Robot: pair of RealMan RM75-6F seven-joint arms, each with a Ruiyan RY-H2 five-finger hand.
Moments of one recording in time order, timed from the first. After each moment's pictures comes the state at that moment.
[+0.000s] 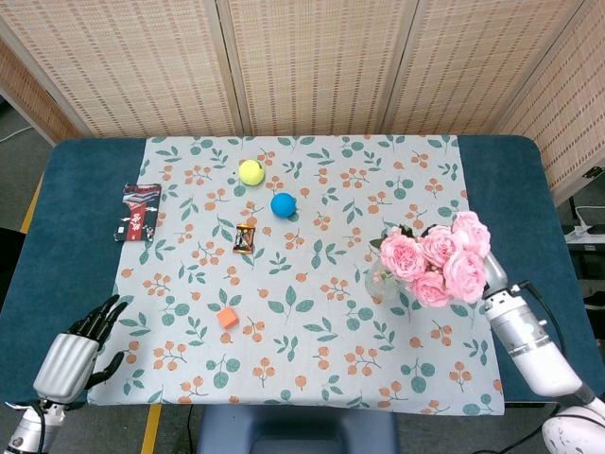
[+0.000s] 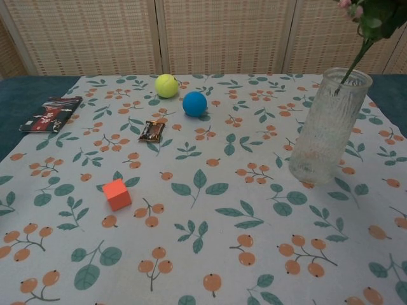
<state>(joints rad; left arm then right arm) -0.13 -1.25 0.07 -1.51 1.70 1.49 0.09 0.53 -0.89 0.19 -1.97 -1.25 1.05 0.82</state>
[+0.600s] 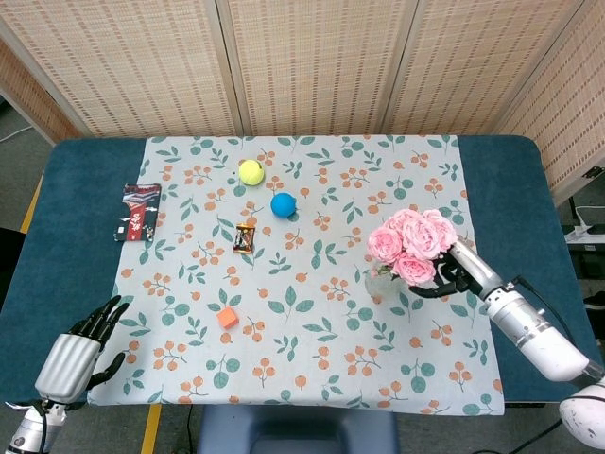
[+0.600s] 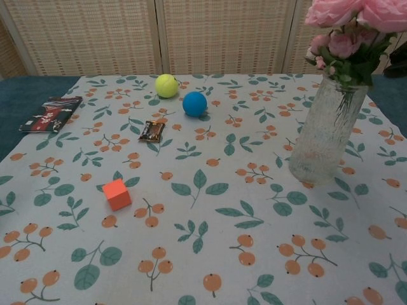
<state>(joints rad) -0.13 -1.25 0.07 -1.50 1.70 1.49 0.10 0.56 -0.86 0.15 -1.80 -1.43 0.83 0.93</state>
